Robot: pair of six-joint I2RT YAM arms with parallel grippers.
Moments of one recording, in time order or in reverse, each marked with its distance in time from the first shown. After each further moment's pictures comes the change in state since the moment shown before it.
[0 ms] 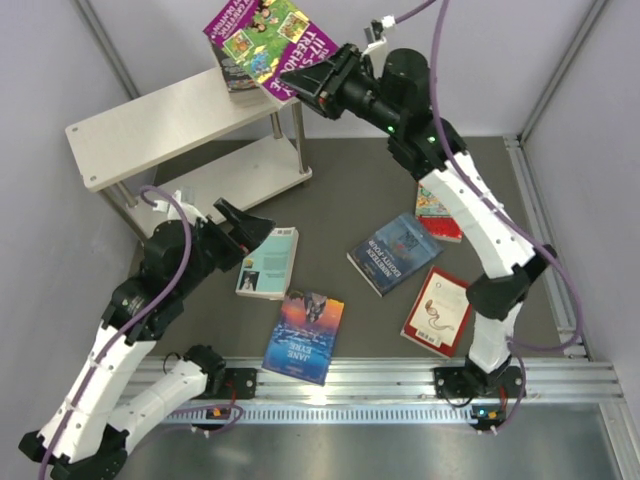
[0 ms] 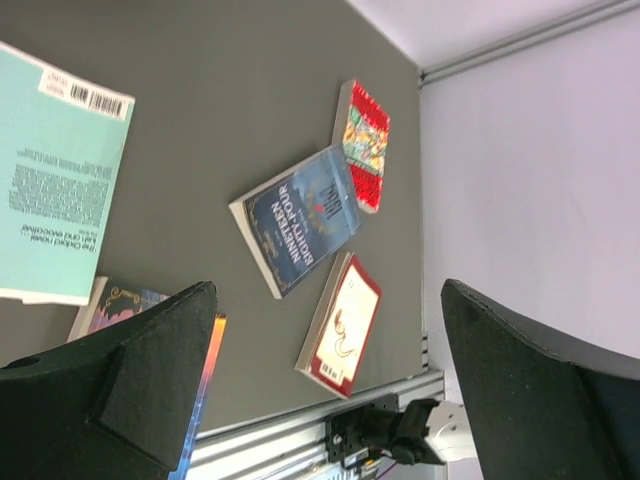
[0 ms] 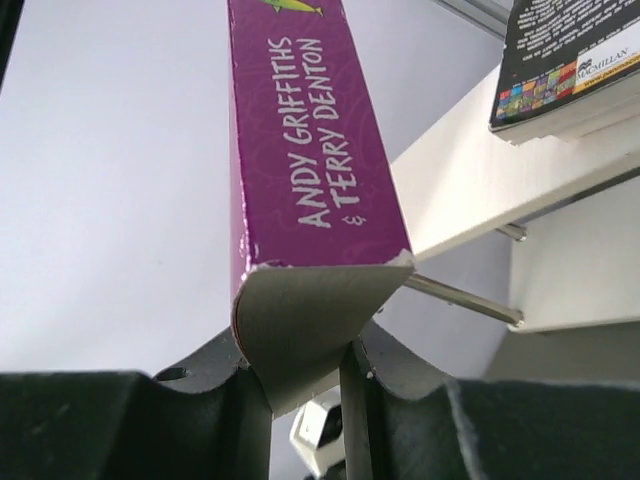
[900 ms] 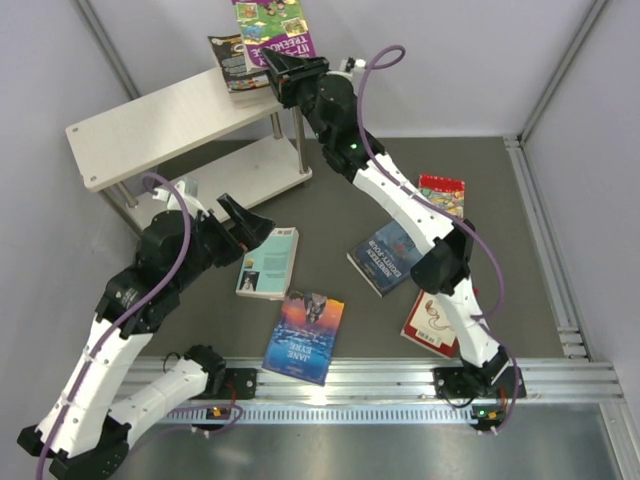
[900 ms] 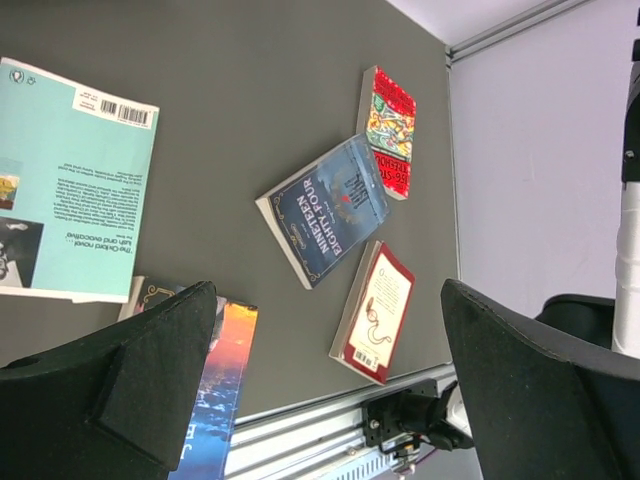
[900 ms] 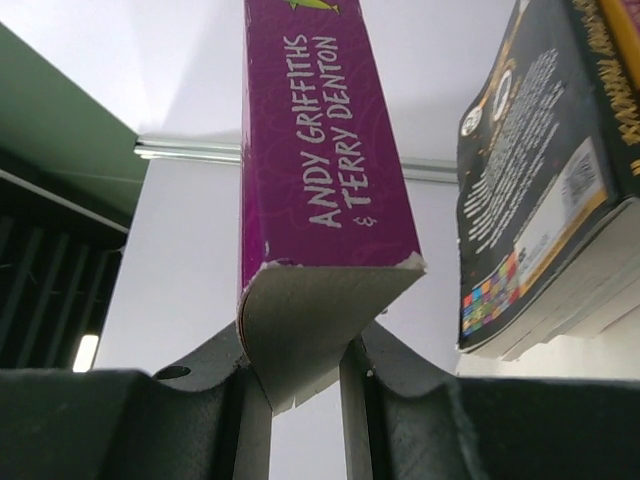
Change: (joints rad) left arm 0.000 0.041 0.127 -0.105 -0.010 0.108; right arm 0.065 0.484 0.278 0.365 0.497 0.414
